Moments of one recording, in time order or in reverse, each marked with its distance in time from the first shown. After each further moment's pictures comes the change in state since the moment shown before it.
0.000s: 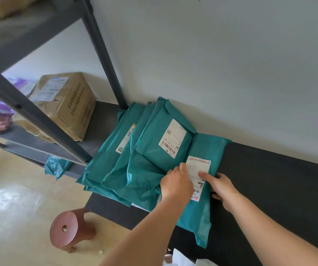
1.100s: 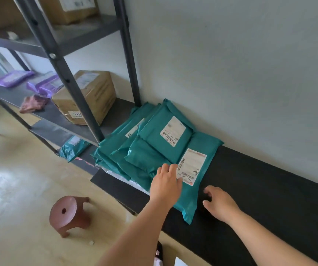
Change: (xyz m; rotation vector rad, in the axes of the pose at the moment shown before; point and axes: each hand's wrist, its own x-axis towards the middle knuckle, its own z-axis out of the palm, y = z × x) left_hand -0.070 -0.001 0.015 -0.208 0.250 -0.054; right_hand -0.053 0.044 -0.045 -1.120 -0.016 -0.436
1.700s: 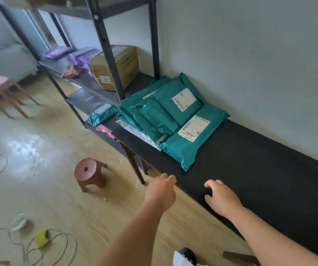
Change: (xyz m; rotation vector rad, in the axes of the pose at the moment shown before) left_hand -0.177 0.007 0.034 0.092 -0.167 -0.136; right_hand -0.101 0.065 0.054 -0.134 -0.052 -0.203
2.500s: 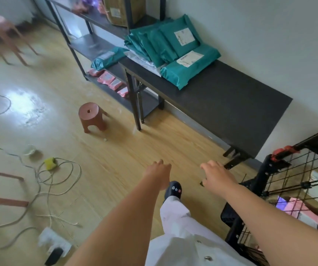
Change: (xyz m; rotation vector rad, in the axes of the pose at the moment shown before) left_hand -0.281 0.040 0.110 0.189 -0.367 -0.045; right_hand -0.269 0.067 0.114 -0.332 -0.088 -0.140
